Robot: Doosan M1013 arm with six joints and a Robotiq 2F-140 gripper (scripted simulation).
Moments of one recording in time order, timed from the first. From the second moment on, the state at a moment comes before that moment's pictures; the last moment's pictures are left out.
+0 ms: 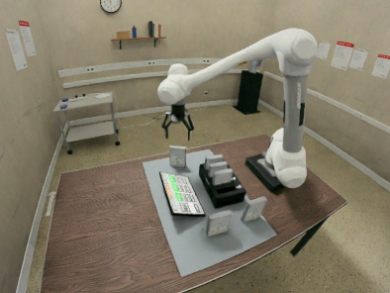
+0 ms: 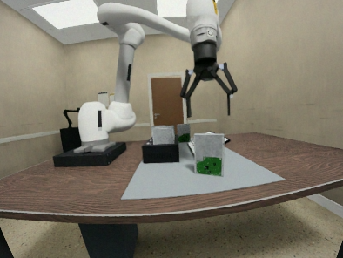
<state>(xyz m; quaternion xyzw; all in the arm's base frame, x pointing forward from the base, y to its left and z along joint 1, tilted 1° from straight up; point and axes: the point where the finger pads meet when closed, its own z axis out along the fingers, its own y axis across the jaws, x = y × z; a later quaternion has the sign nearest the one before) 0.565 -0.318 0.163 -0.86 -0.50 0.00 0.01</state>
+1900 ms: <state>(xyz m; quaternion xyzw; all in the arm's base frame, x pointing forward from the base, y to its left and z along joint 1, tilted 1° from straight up) 0.565 -0.317 0.125 -0.86 -0.50 0.00 0.01</state>
